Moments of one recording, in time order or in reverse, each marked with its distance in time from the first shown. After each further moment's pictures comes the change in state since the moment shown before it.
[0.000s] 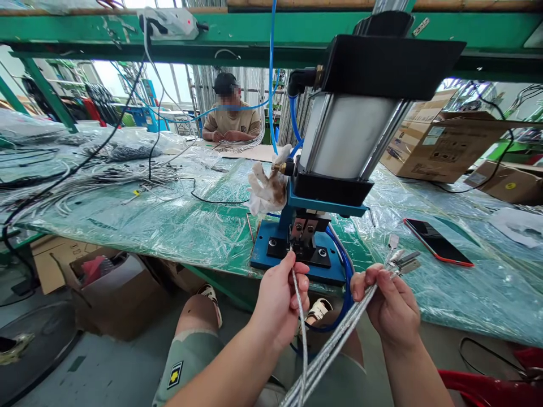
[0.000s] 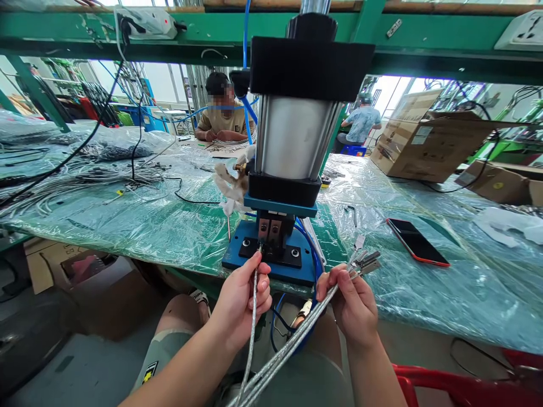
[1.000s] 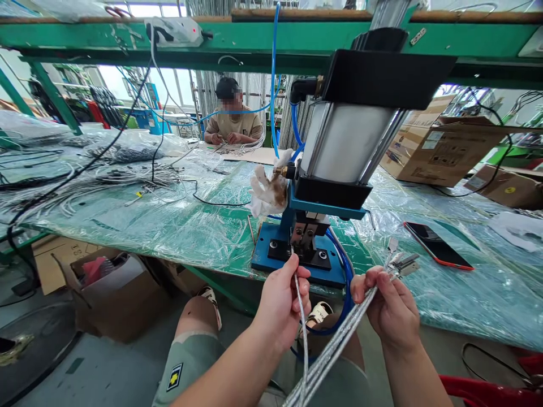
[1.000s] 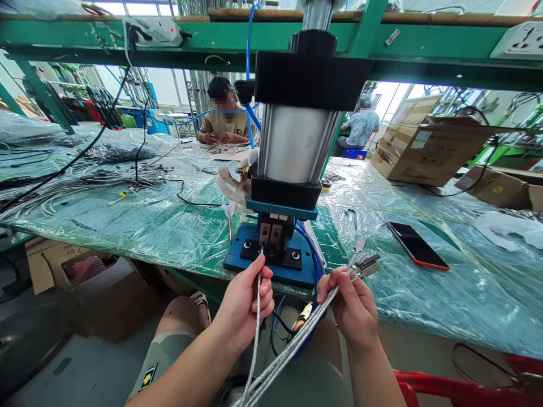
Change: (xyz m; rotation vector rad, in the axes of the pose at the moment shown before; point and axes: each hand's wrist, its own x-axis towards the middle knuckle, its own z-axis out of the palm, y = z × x) left_hand -0.001 -0.004 -0.004 -0.005 -0.044 -0.010; right_hand 0.001 -0.003 0.005 -0.020 0.018 0.002
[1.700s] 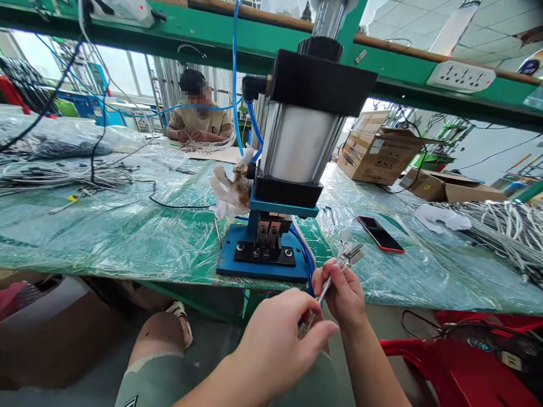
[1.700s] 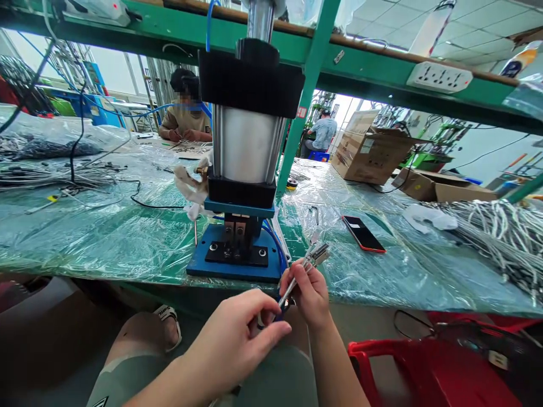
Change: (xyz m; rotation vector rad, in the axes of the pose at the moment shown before) left_hand -0.031 -0.018 0.016 1.325 -0.352 0.456; right_hand 0.001 0.003 -0.002 -0.032 0.027 0.056
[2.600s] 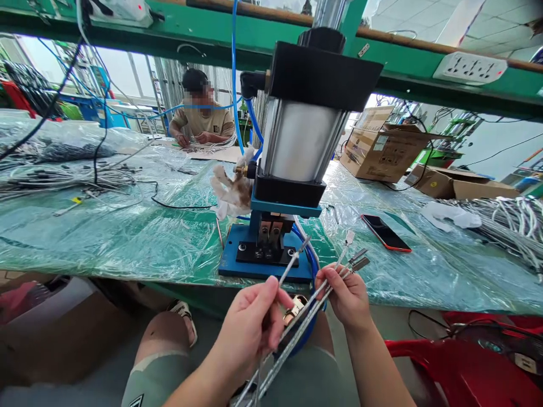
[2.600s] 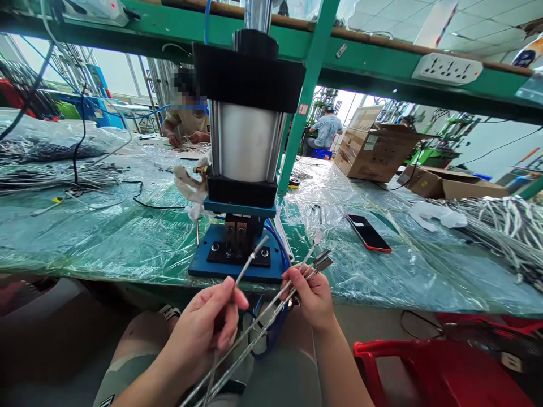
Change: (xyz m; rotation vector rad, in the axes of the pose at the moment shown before) left_hand -0.004 -0.014 -0.020 -0.923 0.119 -0.401; right_hand -0.003 0.007 -0.011 -0.104 0.022 0.051
